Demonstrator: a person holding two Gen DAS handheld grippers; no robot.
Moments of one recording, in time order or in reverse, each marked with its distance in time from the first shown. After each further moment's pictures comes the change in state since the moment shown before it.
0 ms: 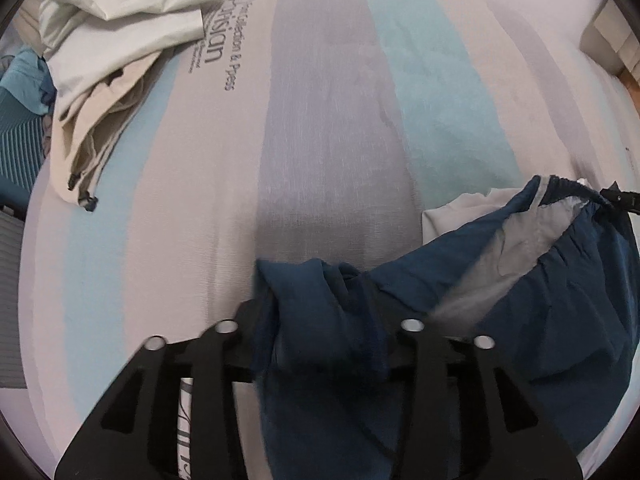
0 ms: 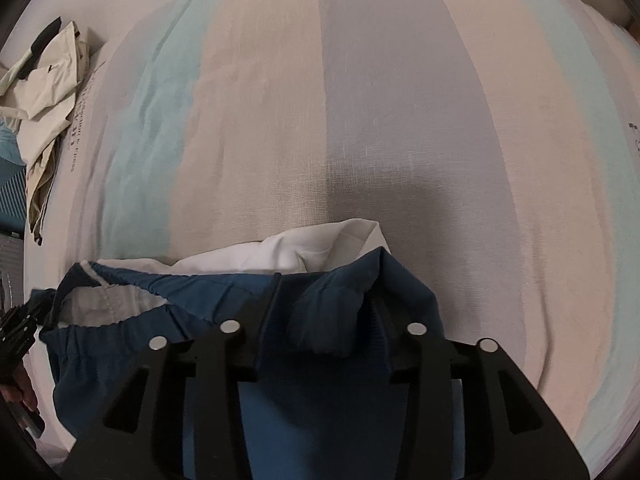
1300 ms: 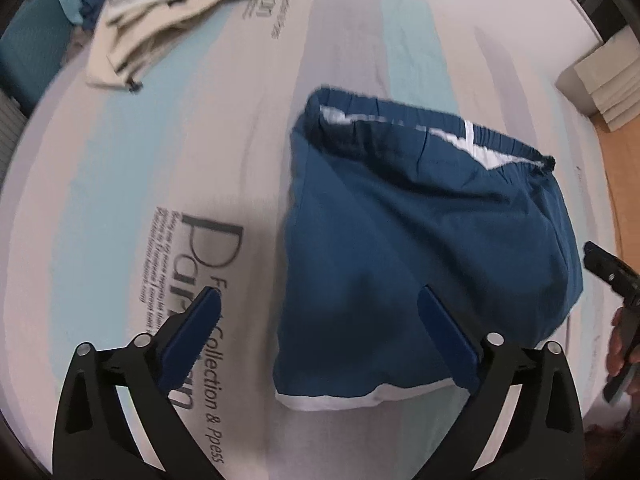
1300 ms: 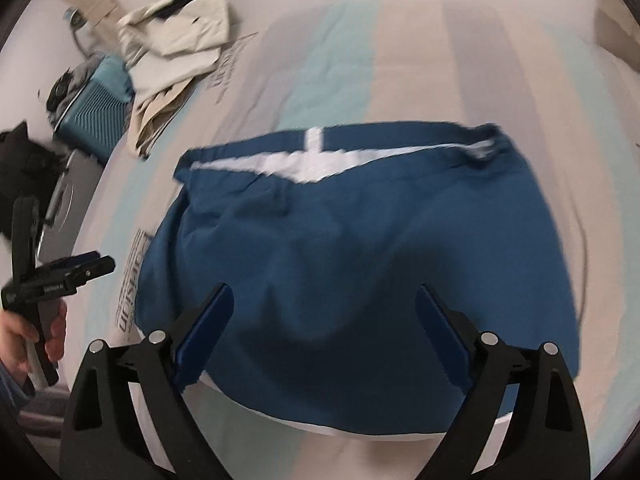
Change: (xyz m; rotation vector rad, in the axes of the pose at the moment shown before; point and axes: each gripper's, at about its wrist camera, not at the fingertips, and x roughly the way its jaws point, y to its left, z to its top) left arm -0.074 0.050 -0.119 -0.163 0.052 -0.207; right arm -0.121 0.117 -0.164 -0.215 -0.114 0.166
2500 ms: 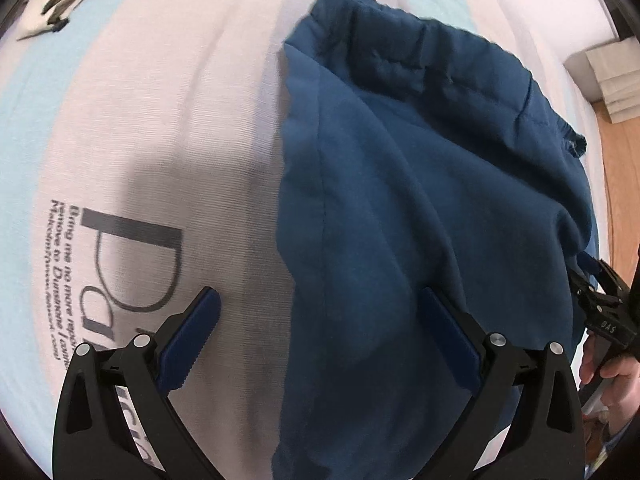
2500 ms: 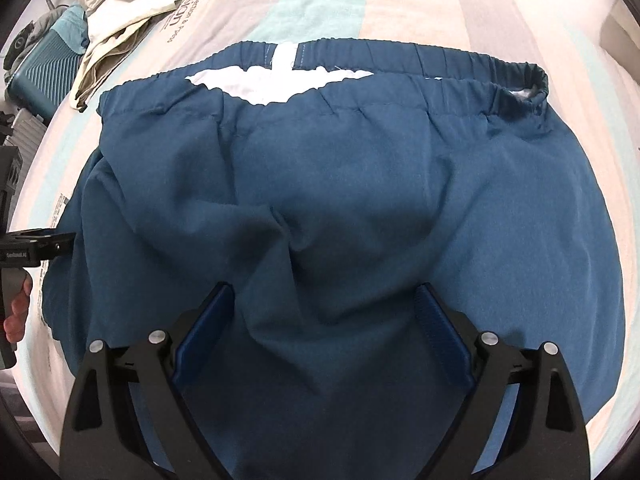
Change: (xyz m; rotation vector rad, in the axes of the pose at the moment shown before) left arm 0.121 0.020 0.020 -0.014 0.151 -0.103; right arm 0.104 -0.007 -0.015 -0.031 0.086 -0.176
